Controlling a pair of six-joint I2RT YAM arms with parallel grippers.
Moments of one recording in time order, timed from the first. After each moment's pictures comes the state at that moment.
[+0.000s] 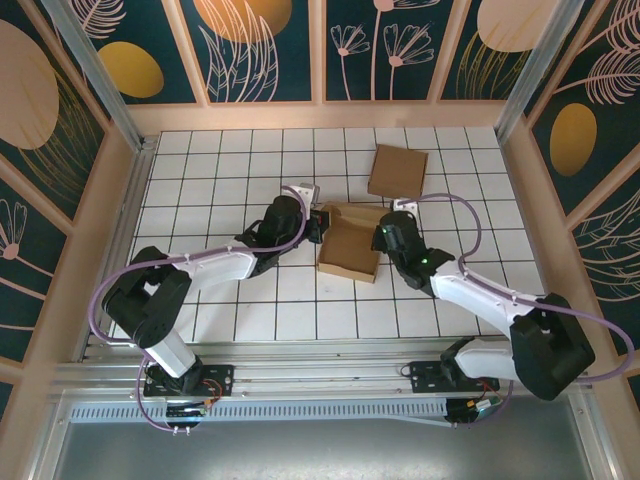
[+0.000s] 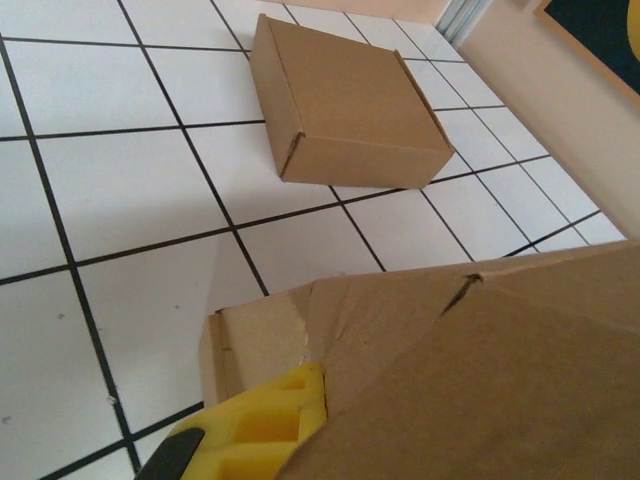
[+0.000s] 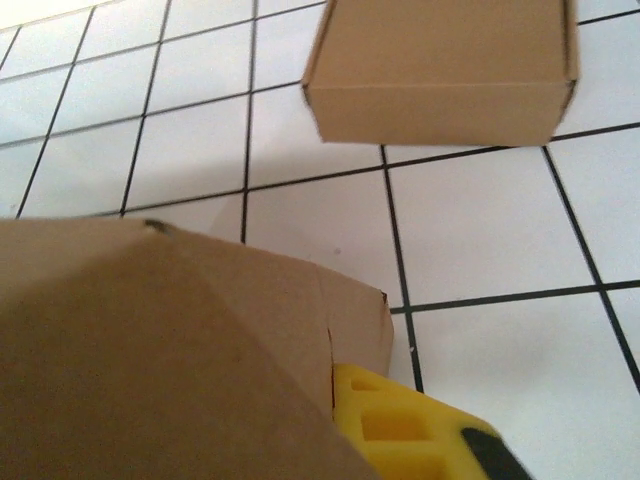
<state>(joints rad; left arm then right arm) -0.72 1.66 0.90 0.34 0.04 -0.48 0.62 1.26 0.67 -0.05 0.40 0.54</state>
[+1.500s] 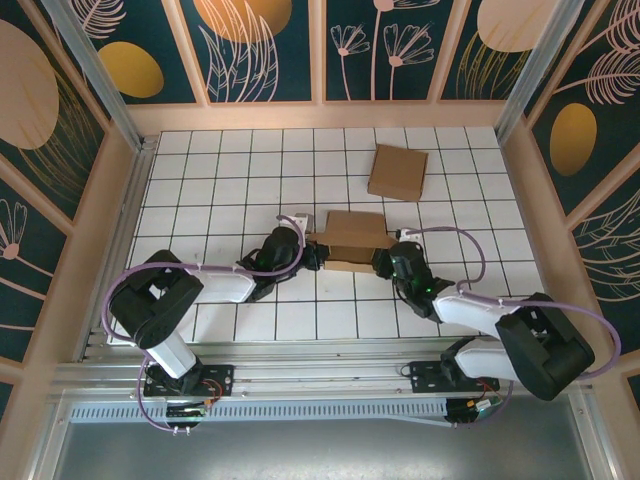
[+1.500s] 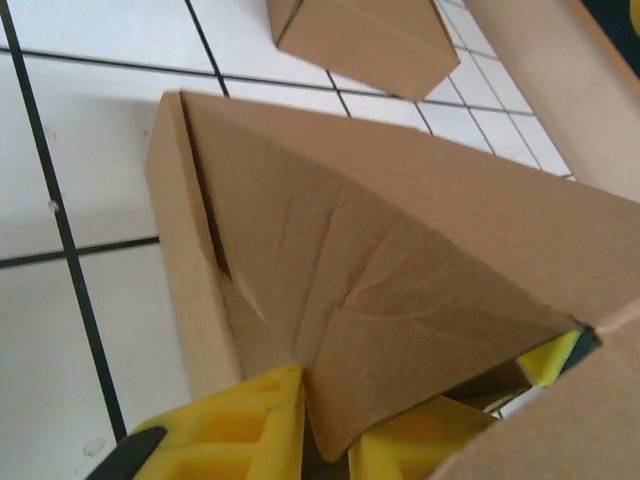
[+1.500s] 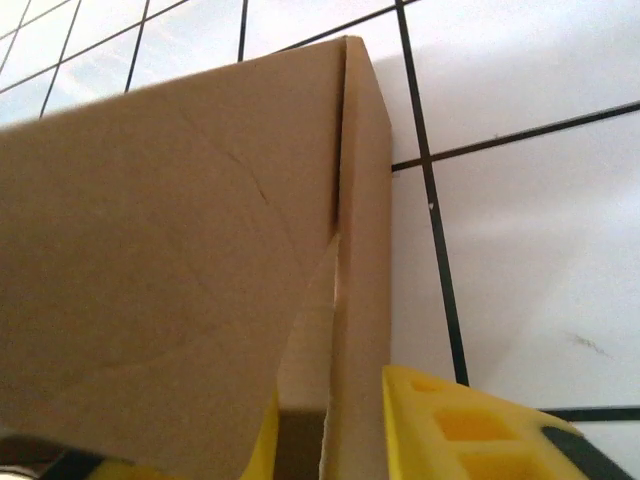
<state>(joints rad) -0.78 1.67 0.65 0.56 0.06 -0.67 0.61 1.23 0.33 0.28 0.22 0.65</state>
